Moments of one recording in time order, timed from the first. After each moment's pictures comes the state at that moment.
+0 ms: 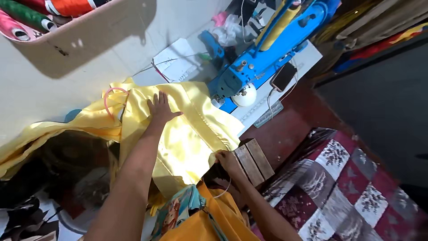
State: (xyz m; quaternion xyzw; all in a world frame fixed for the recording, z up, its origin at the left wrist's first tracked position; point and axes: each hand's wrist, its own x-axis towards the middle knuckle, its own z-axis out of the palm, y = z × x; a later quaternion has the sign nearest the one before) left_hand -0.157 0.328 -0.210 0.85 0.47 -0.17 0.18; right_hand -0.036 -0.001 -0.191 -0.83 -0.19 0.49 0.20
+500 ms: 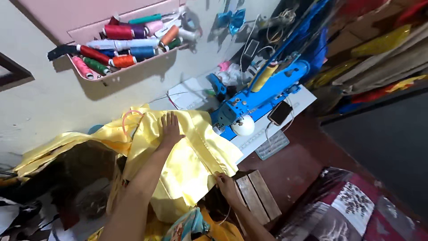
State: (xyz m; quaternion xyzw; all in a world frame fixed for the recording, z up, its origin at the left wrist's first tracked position) left_hand -0.144 0.302 -0.182 0.88 0.46 -0.08 0.12; right_hand -0.025 -0.015 -0.195 -0.81 -0.27 0.43 0.27
